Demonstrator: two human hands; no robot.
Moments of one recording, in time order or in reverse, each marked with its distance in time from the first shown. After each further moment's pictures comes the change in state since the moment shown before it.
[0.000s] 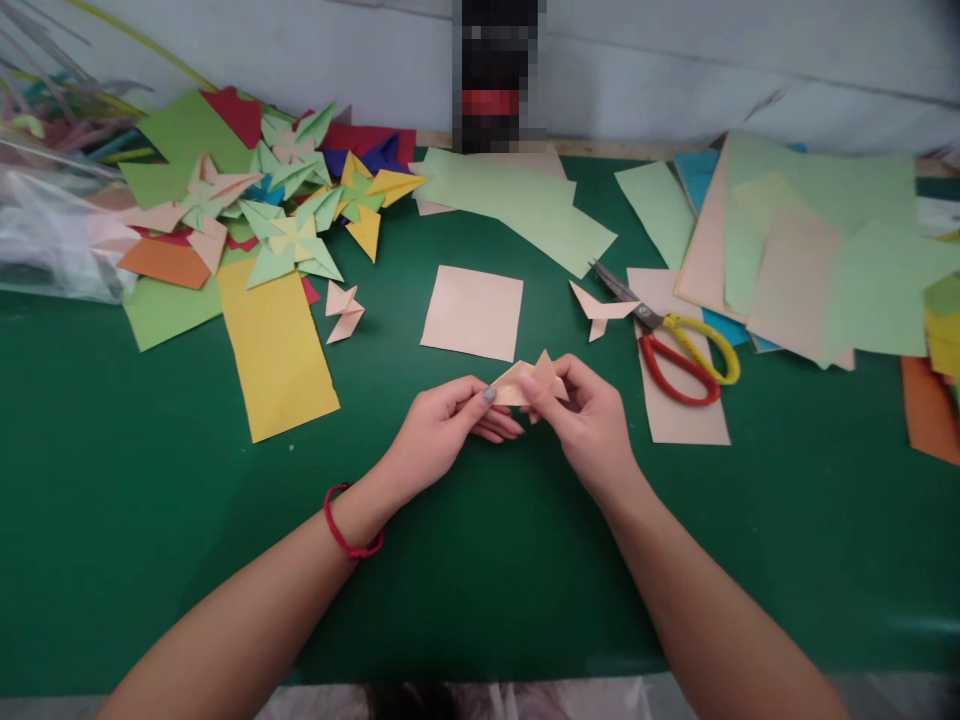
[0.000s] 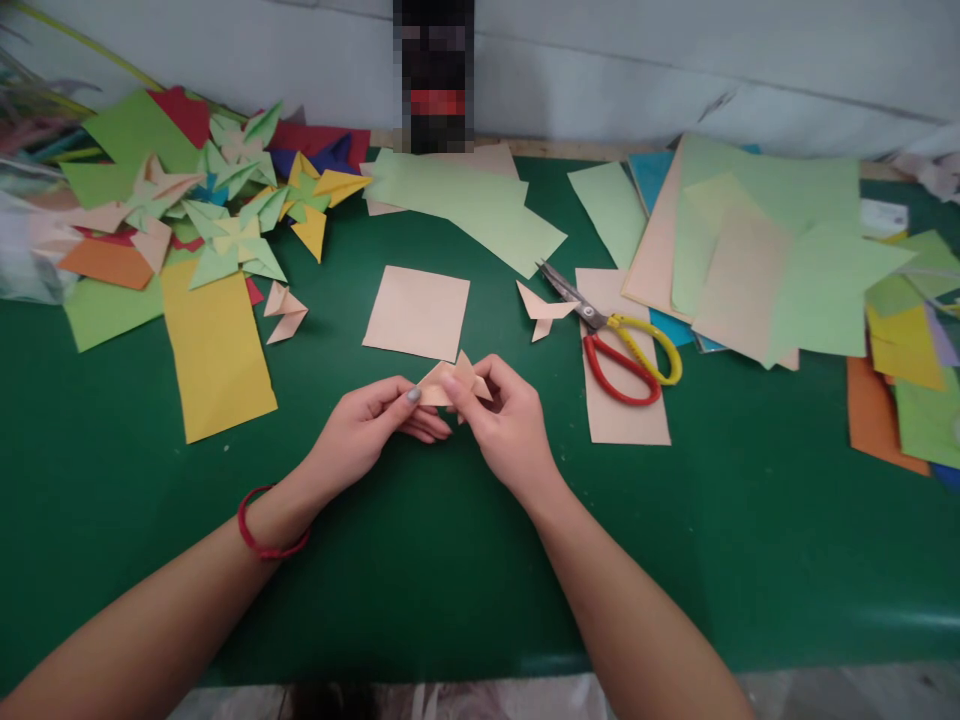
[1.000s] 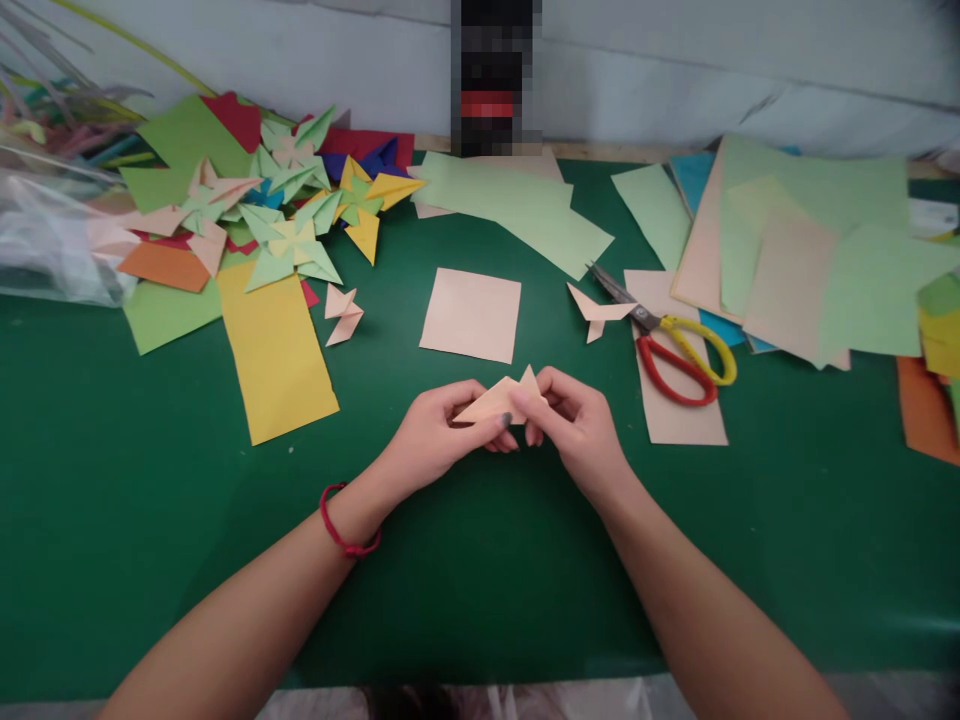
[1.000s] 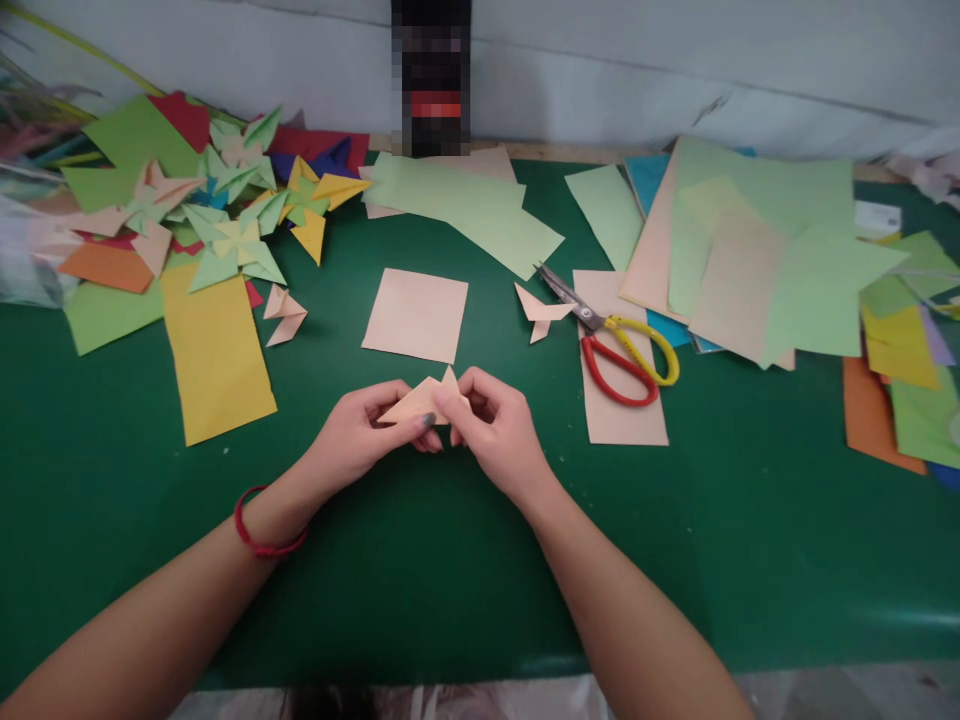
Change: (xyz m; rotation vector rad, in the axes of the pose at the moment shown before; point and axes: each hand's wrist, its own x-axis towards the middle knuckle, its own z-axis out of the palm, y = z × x) left_hand -0.003 0.006 -0.003 0.146 -0.002 0.004; right_hand -0.003 -0.003 0.000 0.059 -0.136 0.024
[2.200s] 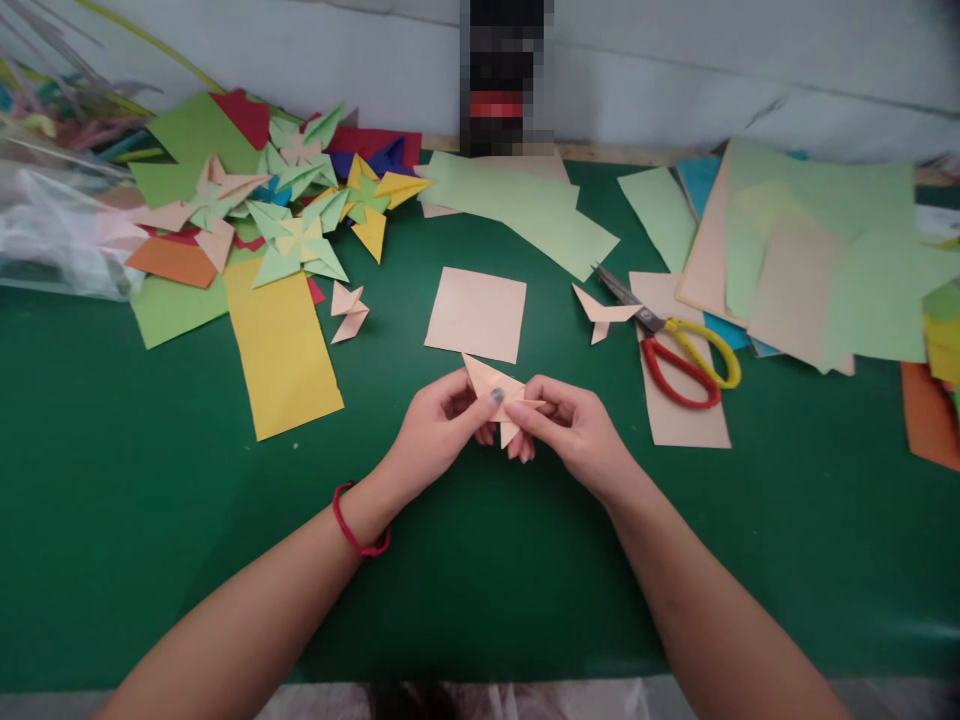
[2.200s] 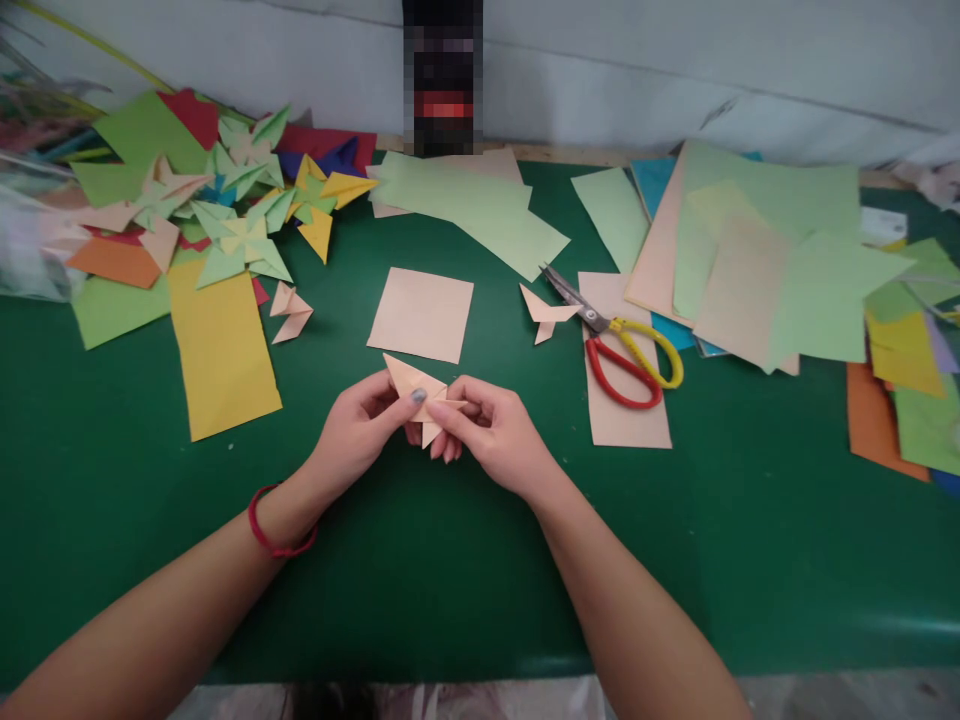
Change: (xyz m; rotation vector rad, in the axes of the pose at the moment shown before) left_hand 0.003 -0.007 0.002 -0.043 0.150 0.152; right_hand 0.003 -0.002 -0.002 0.185 -0.265 0.085
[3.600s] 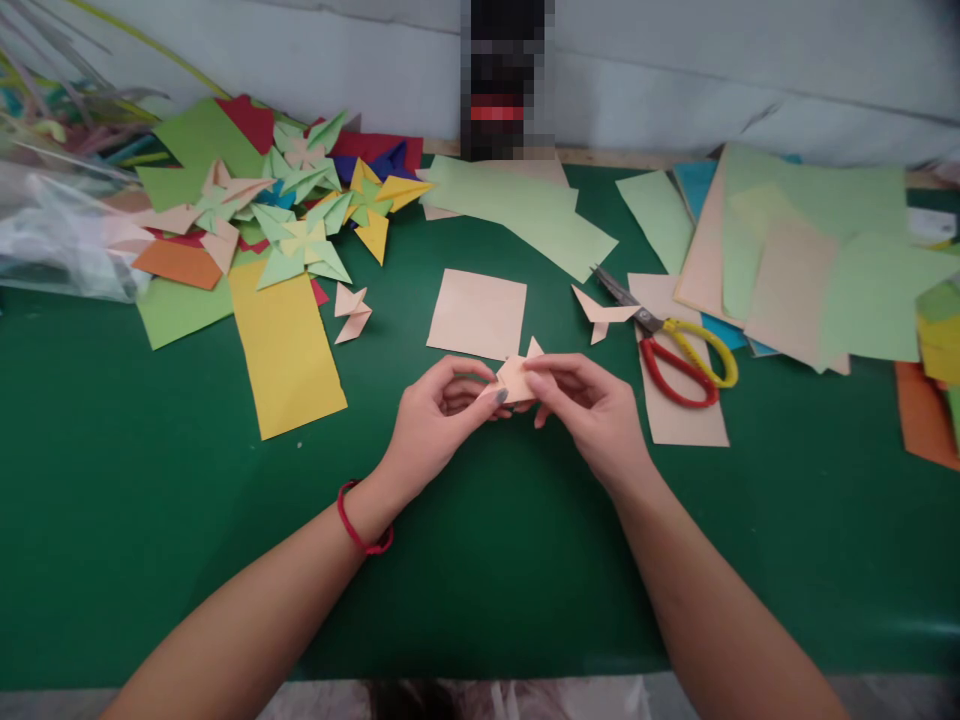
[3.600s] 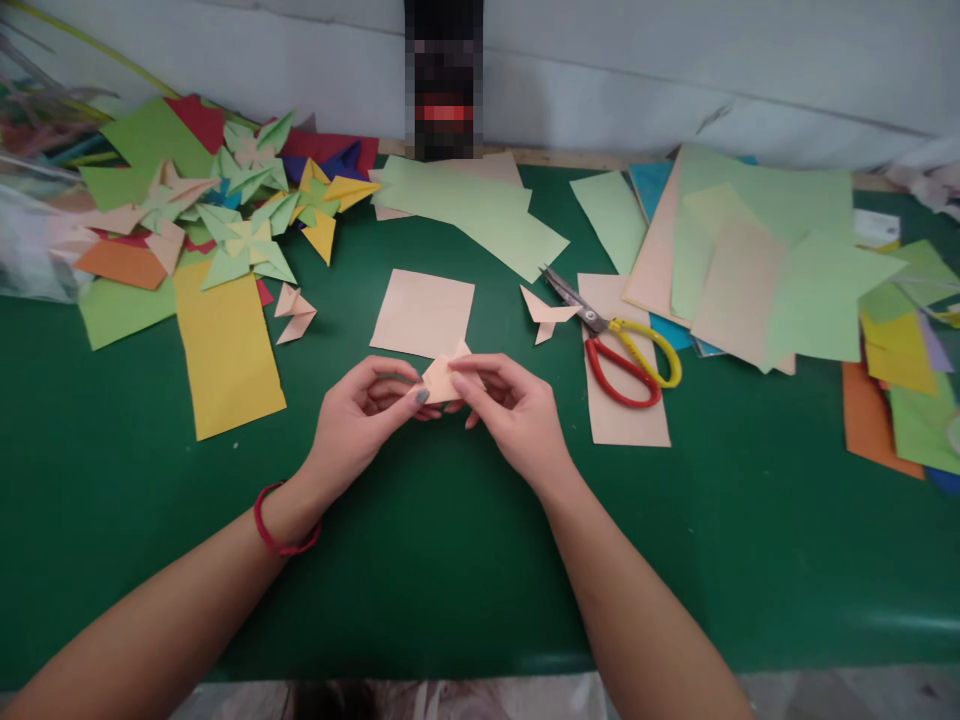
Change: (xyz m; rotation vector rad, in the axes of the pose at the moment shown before) left_hand -0.001 -0.002 0.000 -0.120 0.084 0.070; right_hand 0.003 0.003 -0.008 -0.102 0.289 -0.200
